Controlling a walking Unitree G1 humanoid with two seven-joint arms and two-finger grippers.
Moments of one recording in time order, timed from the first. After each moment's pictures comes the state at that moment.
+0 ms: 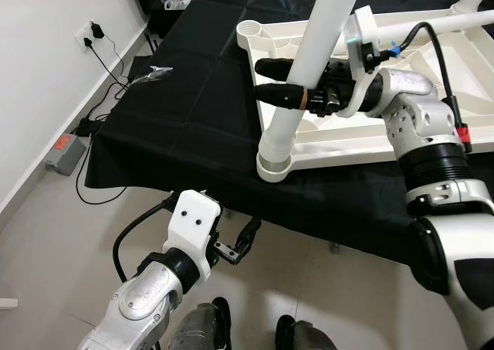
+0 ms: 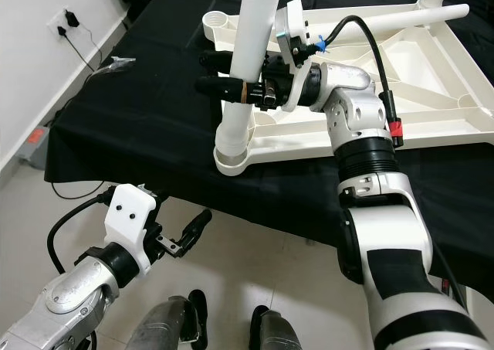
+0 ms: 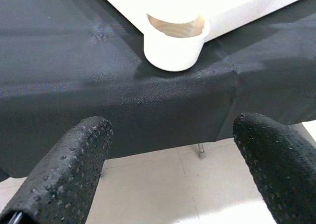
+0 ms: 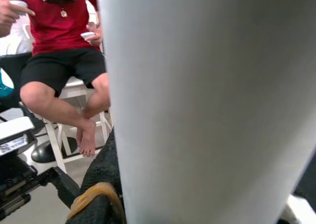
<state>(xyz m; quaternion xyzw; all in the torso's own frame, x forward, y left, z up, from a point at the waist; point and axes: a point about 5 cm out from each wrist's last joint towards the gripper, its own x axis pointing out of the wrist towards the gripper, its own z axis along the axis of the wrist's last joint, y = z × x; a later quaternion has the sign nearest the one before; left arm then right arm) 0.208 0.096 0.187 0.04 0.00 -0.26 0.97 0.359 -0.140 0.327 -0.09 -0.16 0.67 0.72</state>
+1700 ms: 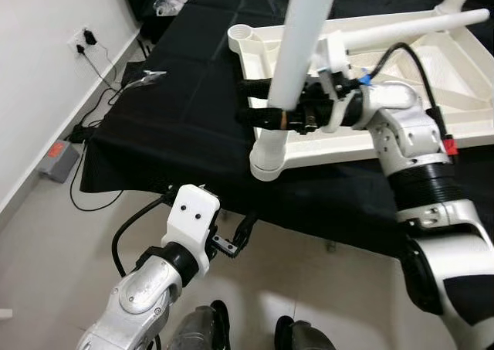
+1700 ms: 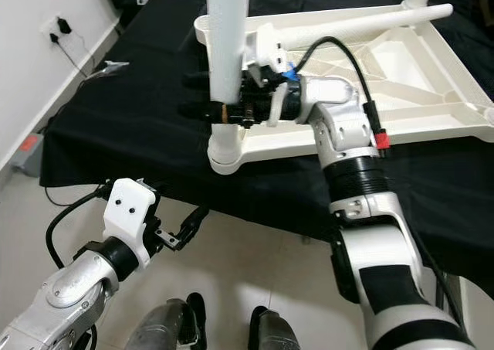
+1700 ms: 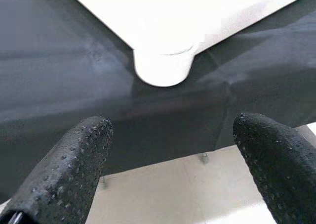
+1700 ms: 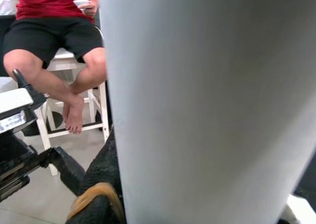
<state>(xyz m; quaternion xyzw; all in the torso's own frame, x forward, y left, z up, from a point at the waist) 0.213 0.096 0.192 0.04 -0.01 -0.25 0.97 0.351 -0.109 0.312 -0.15 -0.13 0.66 0.72</state>
